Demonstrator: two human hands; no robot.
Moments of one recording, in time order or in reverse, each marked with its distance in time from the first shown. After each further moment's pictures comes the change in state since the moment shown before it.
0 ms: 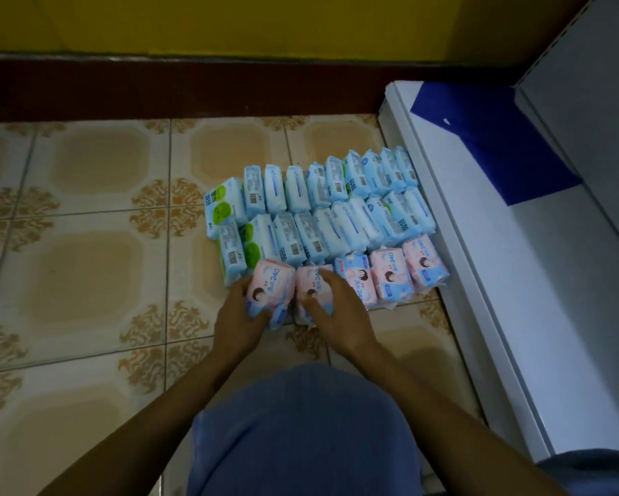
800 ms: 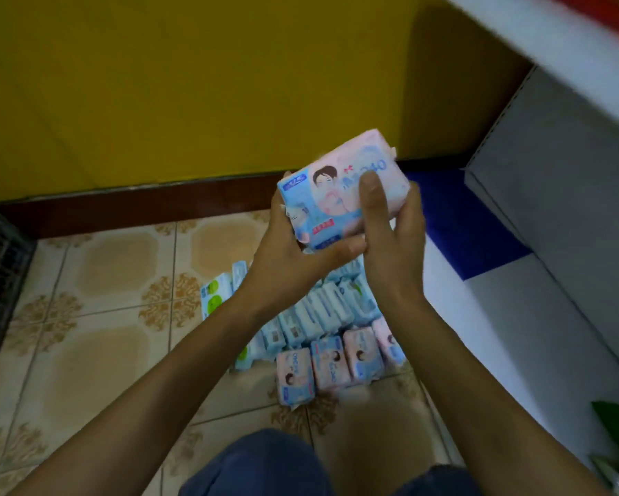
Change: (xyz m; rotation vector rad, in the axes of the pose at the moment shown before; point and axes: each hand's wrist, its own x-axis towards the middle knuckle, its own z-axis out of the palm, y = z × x) left_hand -0.017 0.344 -0.069 -0.426 -0.184 0.580; right_hand 0.014 -0.210 -0.238 0.738 0.459 -0.258
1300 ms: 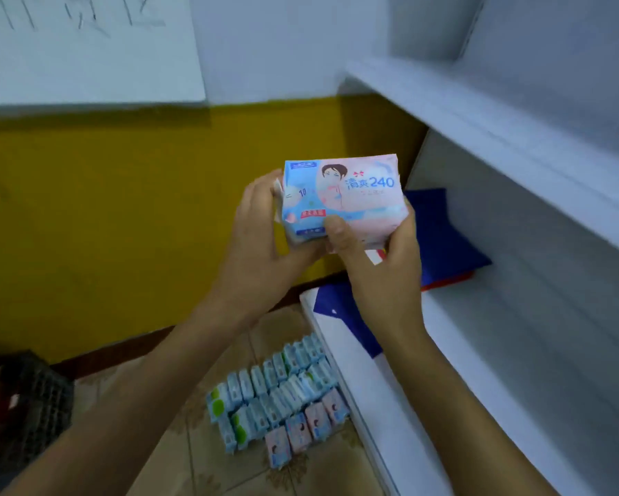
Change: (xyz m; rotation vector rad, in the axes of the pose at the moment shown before) left_hand 0.059 0.540 -0.028 0.262 -0.020 0.398; right_hand -0.007 -0.528 -0.018 -0.031 0.118 -0.219
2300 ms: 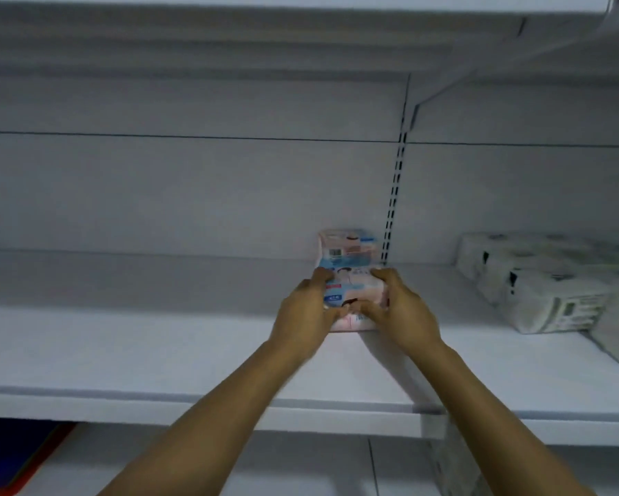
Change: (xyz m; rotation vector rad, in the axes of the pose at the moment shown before) left_hand -0.163 0.395 0.507 -0.068 -0.960 0.497; right_hand -0.240 -0.187 -0.587 -1.068 0.878 0.472
